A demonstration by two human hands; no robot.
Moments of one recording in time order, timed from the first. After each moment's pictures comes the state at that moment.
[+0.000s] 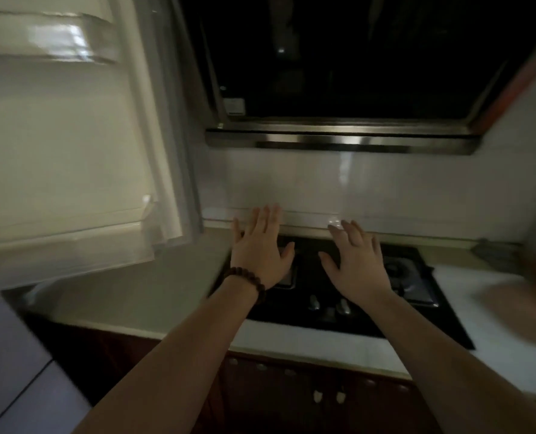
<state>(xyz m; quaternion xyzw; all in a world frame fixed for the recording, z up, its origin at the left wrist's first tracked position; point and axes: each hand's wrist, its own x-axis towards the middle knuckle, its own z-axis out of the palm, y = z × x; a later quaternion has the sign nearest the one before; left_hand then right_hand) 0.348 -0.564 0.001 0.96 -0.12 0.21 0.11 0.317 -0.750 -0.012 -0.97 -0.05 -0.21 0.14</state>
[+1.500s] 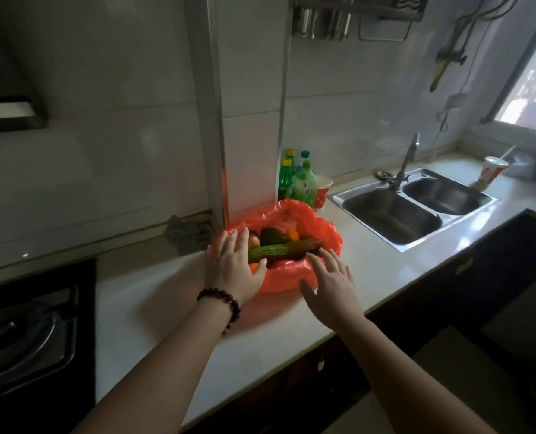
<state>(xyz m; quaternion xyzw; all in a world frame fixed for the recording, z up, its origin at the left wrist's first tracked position) 0.344 -1.371 -0.114 0.91 -0.36 0.07 0.20 0.195 -1.497 -0.124 -0.93 0.31 -0.14 0.14</state>
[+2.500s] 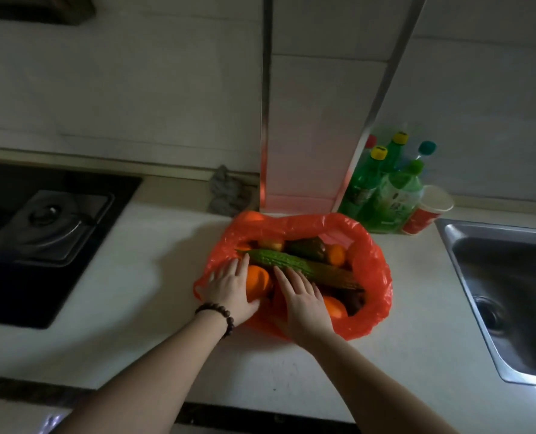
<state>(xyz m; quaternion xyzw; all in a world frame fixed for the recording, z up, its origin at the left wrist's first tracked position) 0.383 -1.489 -0.236 0.99 -0.10 -0.10 0.10 0.335 -1.654 -0.245 -0.98 -0.05 0.07 0.16</state>
